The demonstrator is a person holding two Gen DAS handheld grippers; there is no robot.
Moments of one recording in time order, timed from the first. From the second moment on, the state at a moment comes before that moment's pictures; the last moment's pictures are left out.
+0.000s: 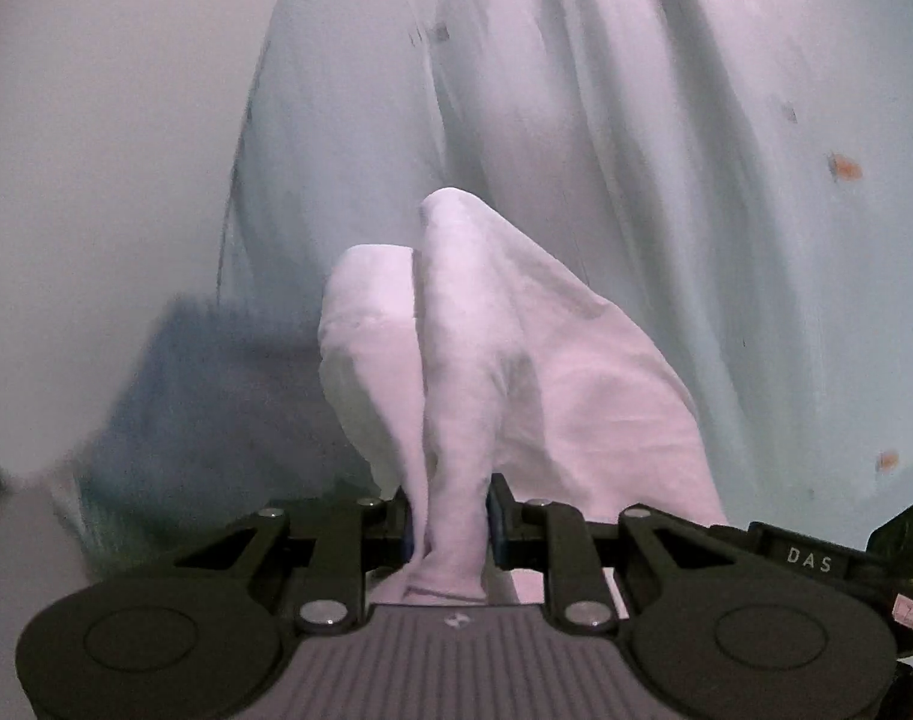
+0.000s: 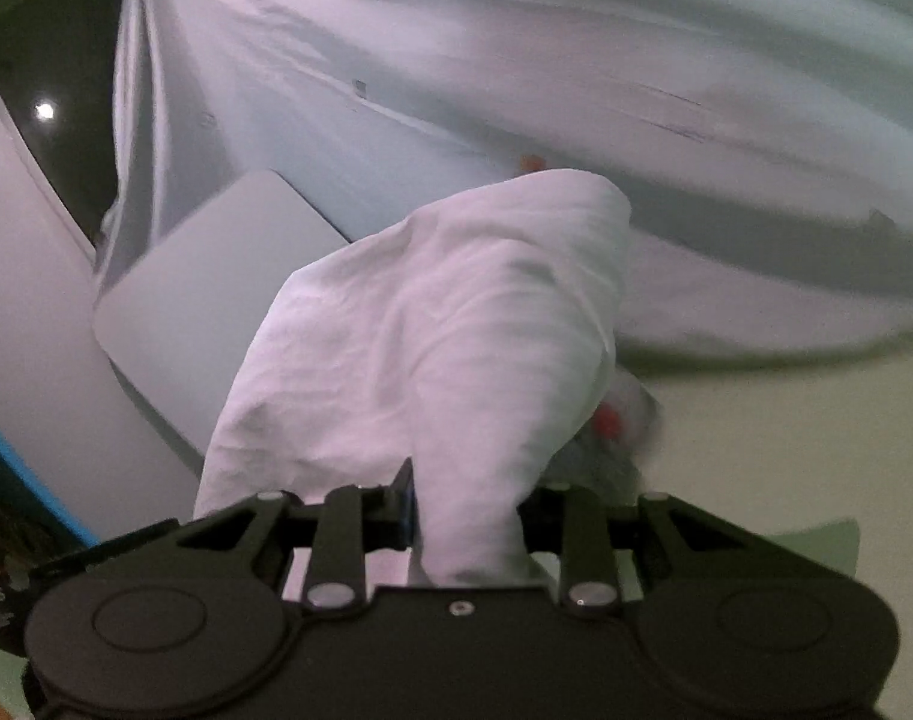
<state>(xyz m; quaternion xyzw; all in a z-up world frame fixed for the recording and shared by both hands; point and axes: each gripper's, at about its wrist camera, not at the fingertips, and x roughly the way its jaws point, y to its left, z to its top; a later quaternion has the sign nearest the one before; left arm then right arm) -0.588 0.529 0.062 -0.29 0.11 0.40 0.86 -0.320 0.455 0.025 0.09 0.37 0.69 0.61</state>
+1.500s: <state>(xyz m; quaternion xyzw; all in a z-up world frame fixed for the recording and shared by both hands) -0.656 0.522 0.034 -0.21 0.09 0.54 0.81 -0.443 0.459 0.027 -0.10 0.22 0.61 0.76</state>
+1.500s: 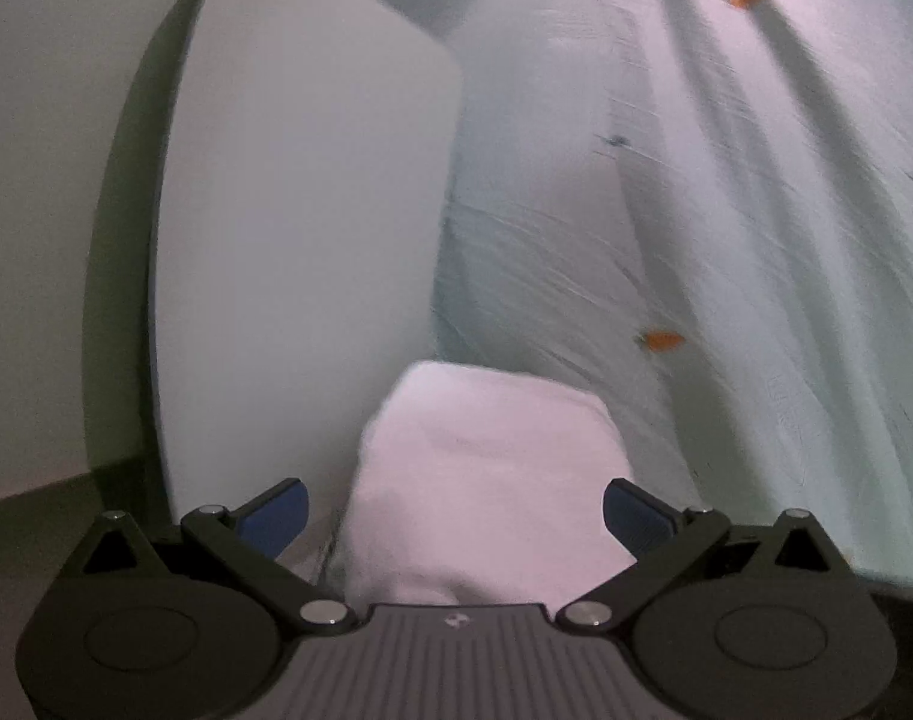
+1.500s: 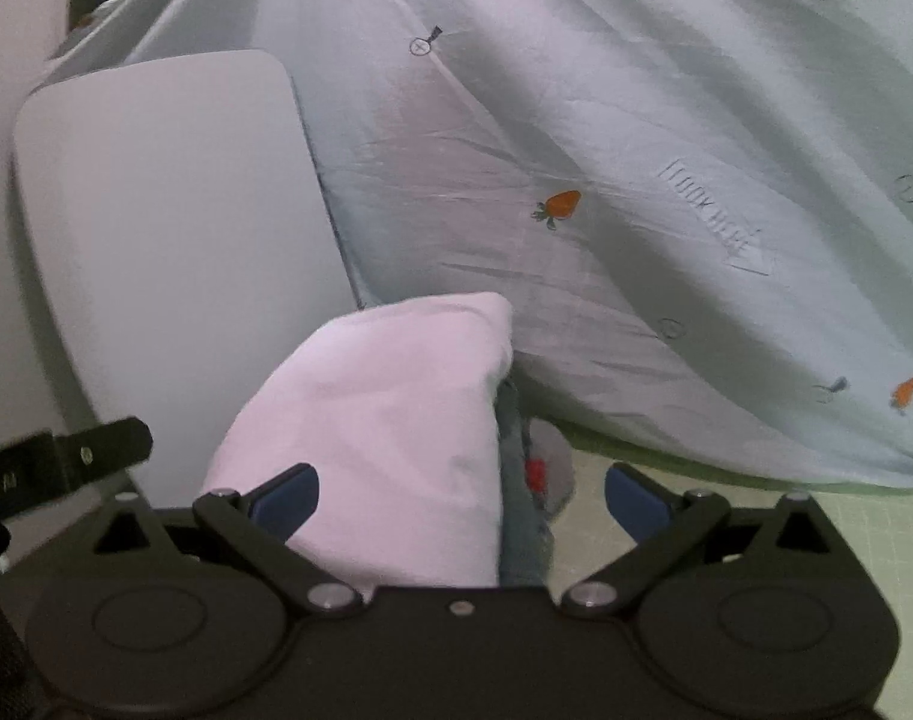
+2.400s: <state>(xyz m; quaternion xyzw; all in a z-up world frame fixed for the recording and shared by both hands) -0.642 0.360 0.017 -0.18 0.18 0.52 0.81 -0.432 0.270 -0.015 -0.15 0.26 0.58 0.76</state>
